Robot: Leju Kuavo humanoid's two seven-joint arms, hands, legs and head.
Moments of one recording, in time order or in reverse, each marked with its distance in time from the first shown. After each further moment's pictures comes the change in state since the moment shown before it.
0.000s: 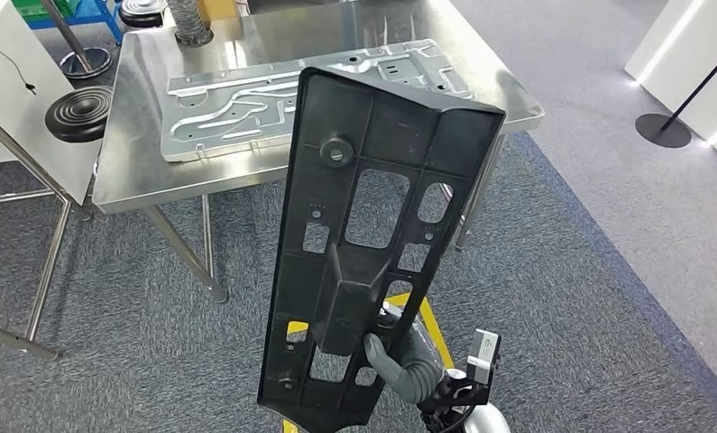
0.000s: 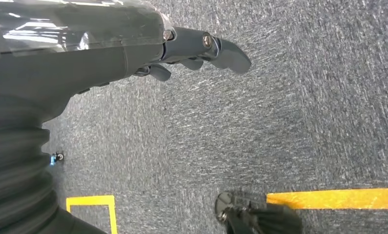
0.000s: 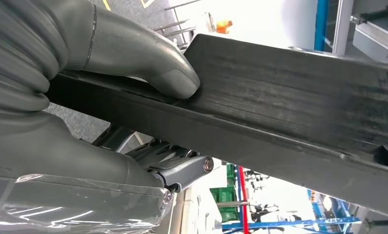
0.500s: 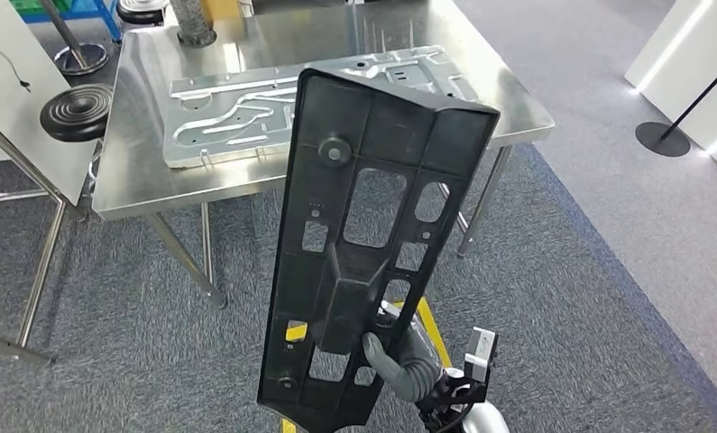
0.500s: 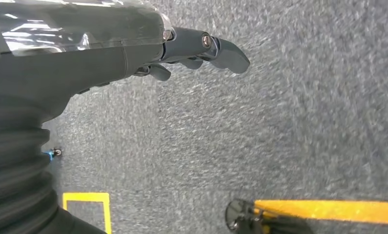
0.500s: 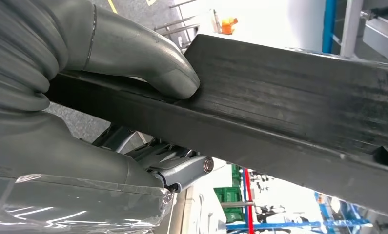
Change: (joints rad) left arm 0.004 -0.001 0.004 0.000 0.005 0.016 -0.003; right arm -0.009 0.000 0.002 0.013 -0.002 0.001 -0.002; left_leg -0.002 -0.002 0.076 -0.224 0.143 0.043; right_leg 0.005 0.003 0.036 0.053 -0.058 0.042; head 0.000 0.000
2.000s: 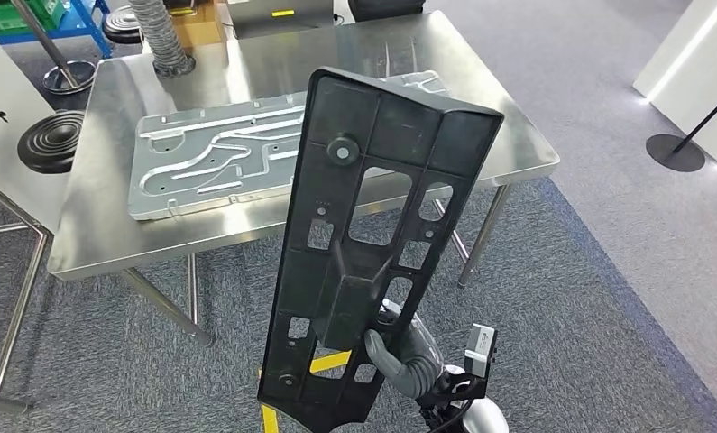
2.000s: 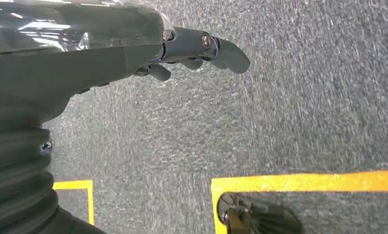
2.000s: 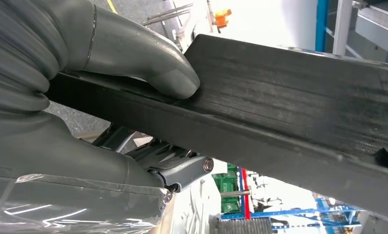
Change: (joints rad) left arm -0.006 -0.004 0.006 0.000 -0.002 0.003 0.002; right arm -0.021 -0.010 0.001 0.038 -0.012 0.000 -0.012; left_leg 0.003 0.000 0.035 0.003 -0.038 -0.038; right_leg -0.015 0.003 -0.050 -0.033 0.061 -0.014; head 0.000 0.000
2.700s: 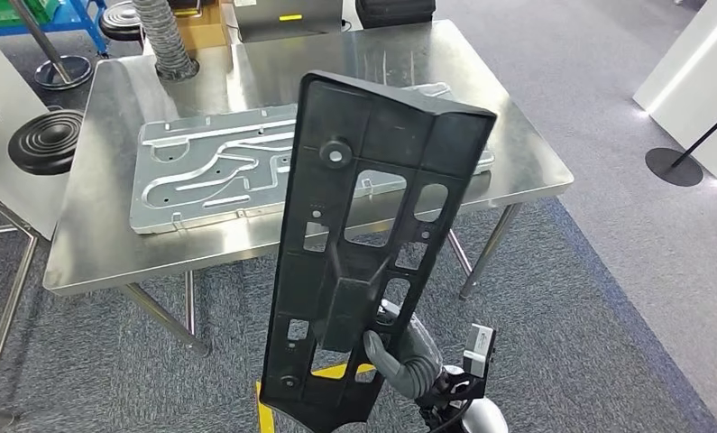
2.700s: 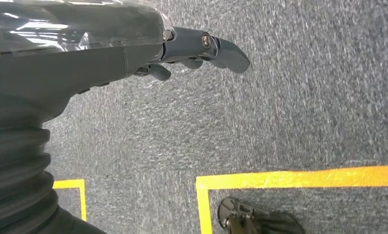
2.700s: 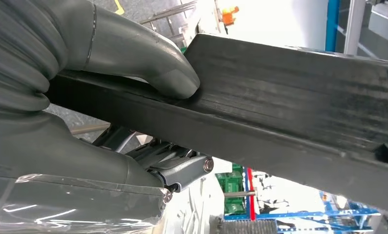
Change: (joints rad) left arm 0.003 -0.004 0.000 0.000 0.001 -0.002 -0.018; right arm 0.000 -0.002 0.000 0.006 0.000 0.001 0.000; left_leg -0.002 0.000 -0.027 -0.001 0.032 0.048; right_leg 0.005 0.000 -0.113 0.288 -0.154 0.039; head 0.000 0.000
